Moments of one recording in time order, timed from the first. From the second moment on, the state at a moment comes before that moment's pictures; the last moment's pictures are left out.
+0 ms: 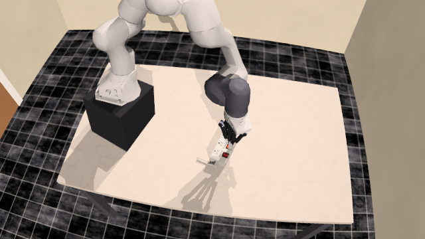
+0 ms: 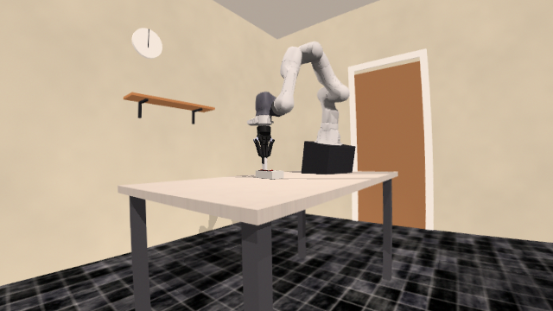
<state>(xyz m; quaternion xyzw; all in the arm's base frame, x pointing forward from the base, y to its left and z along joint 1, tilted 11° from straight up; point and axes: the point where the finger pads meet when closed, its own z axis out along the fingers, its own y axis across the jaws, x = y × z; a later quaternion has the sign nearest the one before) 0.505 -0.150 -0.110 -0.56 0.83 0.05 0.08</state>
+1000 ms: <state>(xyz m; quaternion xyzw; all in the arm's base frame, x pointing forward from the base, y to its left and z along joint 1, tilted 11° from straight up) 0.506 -0.150 -0.112 -0.56 0.83 0.05 0.08</state>
